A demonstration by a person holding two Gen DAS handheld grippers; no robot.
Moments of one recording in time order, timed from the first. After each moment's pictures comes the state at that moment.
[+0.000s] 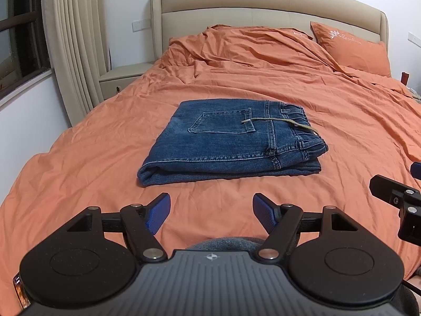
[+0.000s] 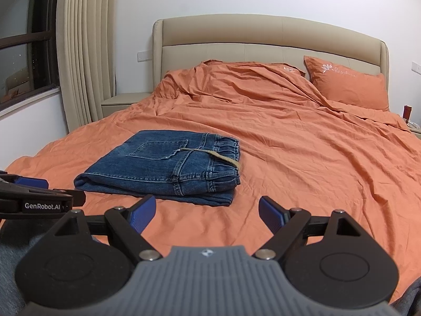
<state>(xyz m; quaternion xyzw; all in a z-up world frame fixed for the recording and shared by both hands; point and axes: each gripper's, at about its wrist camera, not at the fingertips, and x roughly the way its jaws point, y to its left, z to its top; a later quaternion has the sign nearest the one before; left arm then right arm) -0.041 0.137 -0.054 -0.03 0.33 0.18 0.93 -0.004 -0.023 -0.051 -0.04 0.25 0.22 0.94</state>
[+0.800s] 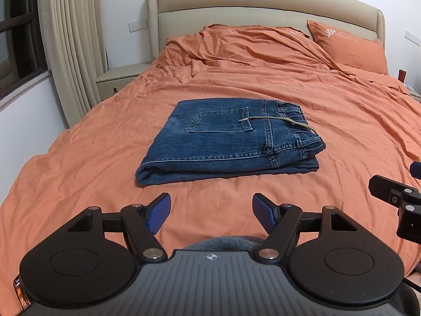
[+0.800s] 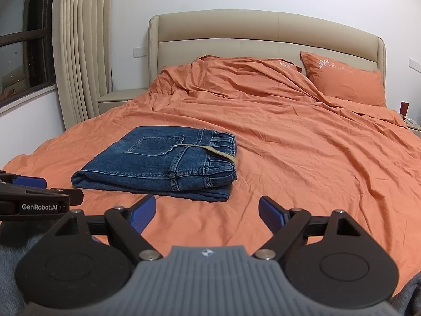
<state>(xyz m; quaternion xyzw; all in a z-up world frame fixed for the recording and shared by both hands) -0.041 0.136 -0.055 -0.03 0.33 0.17 0.93 -0.006 -0.020 -0.049 -0.04 0.26 0.21 0.94</state>
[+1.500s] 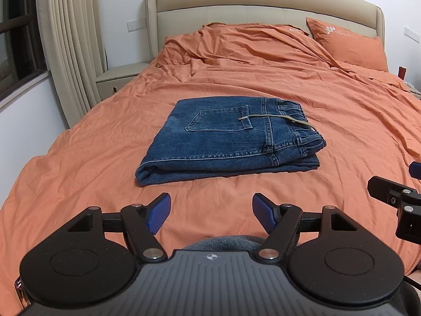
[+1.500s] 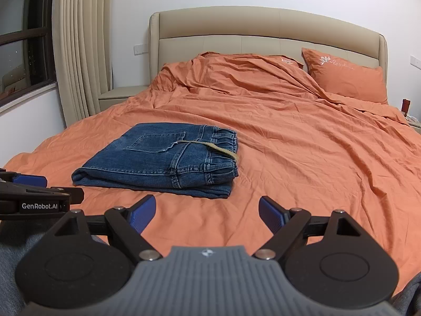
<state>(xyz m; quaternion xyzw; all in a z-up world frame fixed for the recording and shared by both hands) -0.040 0.137 -0.056 -0.03 0.33 0.17 0.93 -0.002 -0.021 -0.052 -0.04 0.27 0.21 0.94</state>
